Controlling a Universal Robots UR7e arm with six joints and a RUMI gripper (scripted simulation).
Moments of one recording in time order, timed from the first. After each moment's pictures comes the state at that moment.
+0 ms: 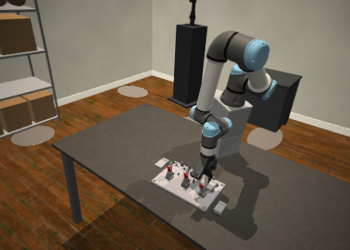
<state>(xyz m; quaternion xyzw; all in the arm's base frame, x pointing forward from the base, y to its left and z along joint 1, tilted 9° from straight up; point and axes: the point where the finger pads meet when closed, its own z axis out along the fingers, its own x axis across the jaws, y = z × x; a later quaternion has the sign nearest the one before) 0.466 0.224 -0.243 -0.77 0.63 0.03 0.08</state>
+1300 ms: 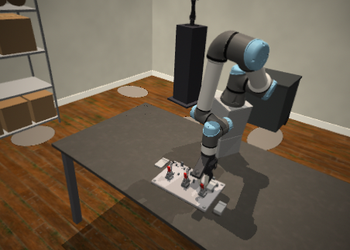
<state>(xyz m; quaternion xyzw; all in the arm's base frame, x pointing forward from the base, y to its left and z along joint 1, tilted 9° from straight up) 0.461 0.223 -0.243 -0.77 0.63 0.03 0.08</state>
